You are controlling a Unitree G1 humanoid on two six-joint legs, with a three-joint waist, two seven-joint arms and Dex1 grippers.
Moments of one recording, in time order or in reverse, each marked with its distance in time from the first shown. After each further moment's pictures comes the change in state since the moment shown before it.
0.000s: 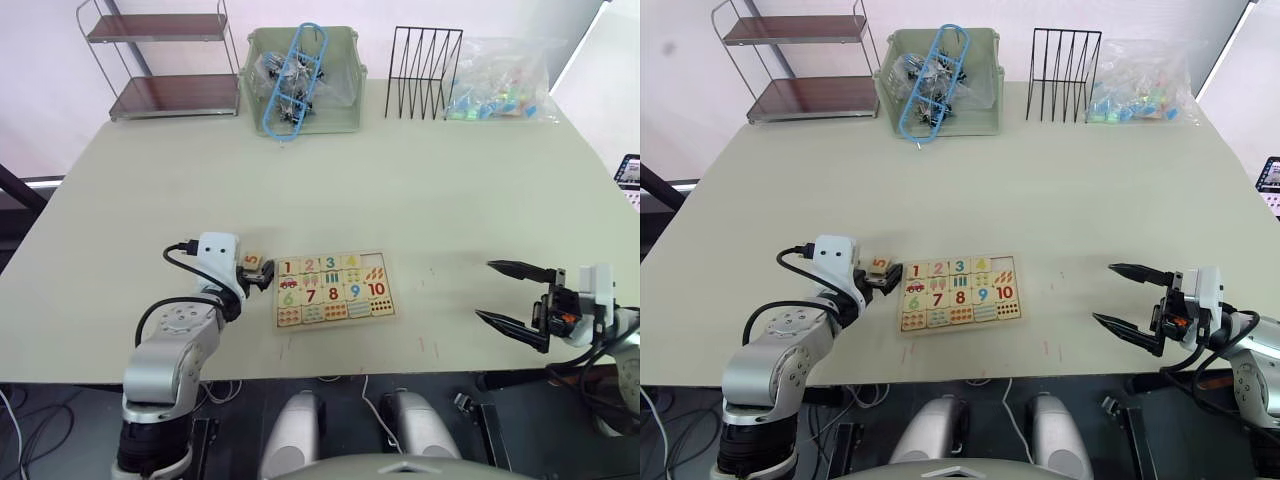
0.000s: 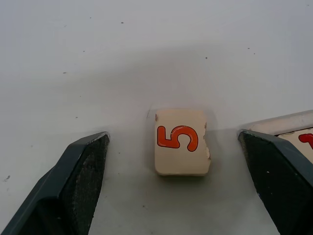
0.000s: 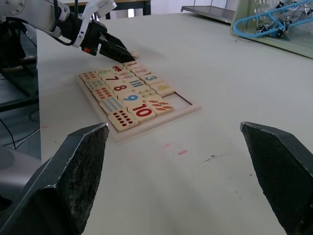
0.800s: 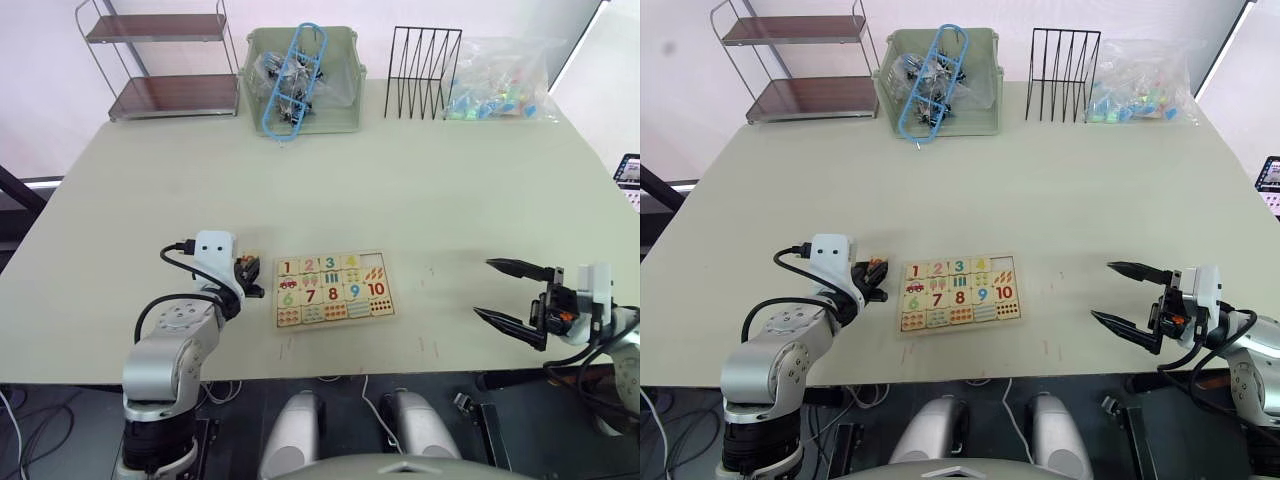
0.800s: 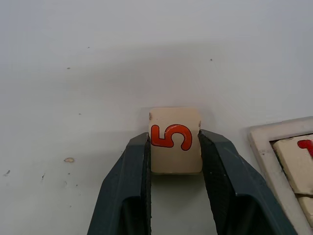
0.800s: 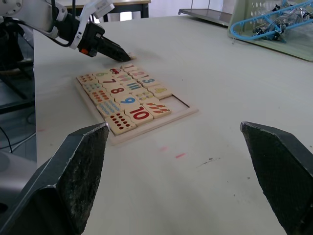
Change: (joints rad) left arm -0.019 -0.023 0.048 0.002 -0.014 0.030 -0.046; right arm -0.009 0.023 0.001 -0.004 -0.005 0.000 -0.008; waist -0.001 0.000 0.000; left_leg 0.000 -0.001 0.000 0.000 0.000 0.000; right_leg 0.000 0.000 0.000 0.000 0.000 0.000
